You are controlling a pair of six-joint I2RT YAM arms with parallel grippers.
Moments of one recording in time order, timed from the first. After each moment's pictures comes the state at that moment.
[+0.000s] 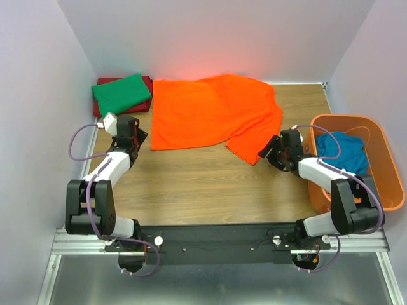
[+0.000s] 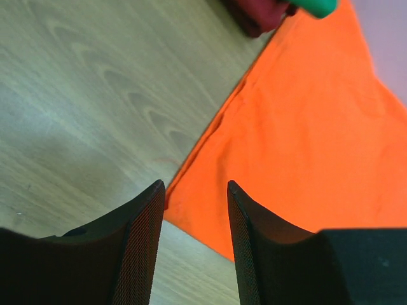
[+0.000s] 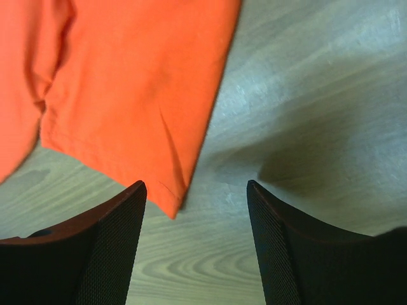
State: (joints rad) left arm -0.02 1.38 0.76 0.05 -0.25 -0.89; right arm 0.20 1.41 0.63 -0.05 0.00 0.75
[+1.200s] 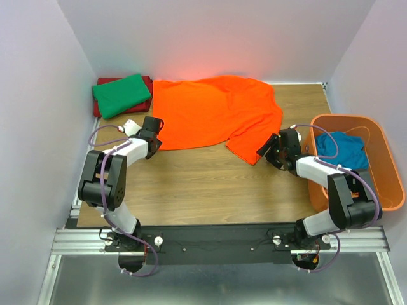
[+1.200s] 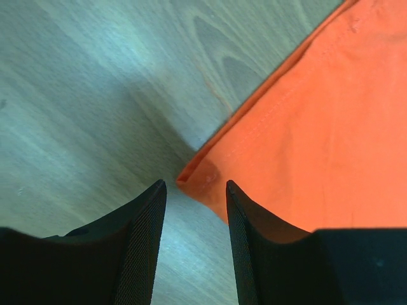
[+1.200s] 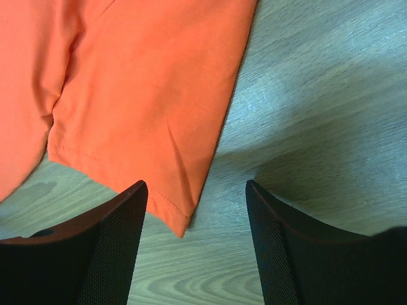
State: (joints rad) left arm -0.21 1.68 0.93 -0.25 -0.44 -1.06; right arm 0.21 1.47 0.63 0.04 0.01 0.77
